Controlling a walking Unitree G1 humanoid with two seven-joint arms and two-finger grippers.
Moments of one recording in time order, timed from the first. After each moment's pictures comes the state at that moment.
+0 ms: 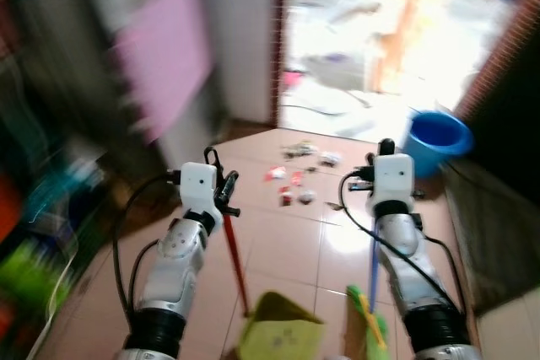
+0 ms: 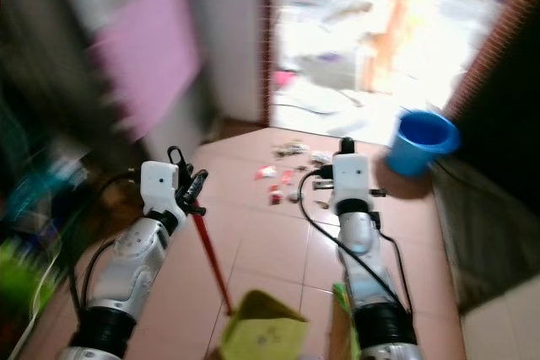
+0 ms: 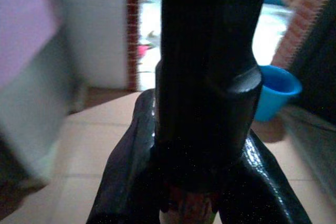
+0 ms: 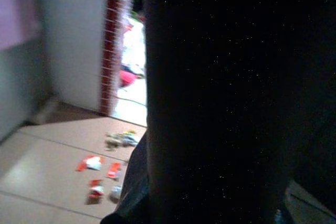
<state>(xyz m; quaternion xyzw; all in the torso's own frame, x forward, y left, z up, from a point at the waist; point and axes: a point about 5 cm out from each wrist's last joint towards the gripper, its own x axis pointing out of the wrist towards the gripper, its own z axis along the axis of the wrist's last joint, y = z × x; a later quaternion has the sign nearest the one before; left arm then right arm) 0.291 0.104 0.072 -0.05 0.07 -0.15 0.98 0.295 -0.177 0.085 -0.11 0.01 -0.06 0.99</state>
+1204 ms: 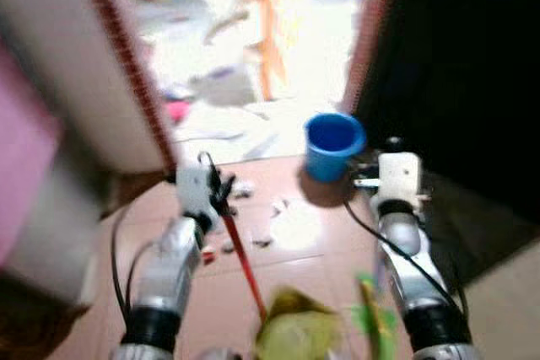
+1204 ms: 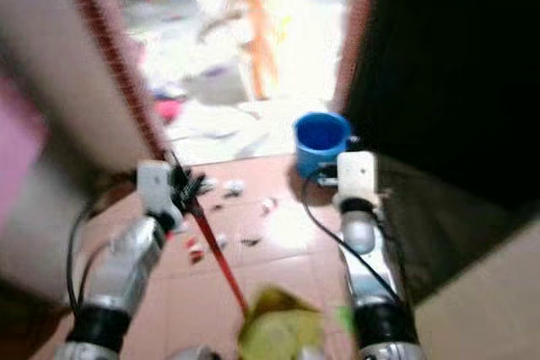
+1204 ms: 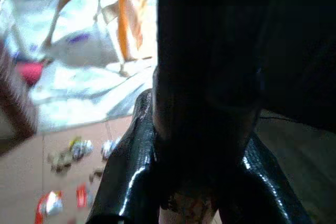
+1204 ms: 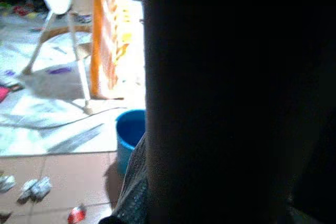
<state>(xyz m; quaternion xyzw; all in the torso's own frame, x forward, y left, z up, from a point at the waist) 0.296 0.115 0.071 -0.07 0.09 -0.14 0.98 0.299 -0.175 0.093 -0.12 -0.01 -0.07 0.99</state>
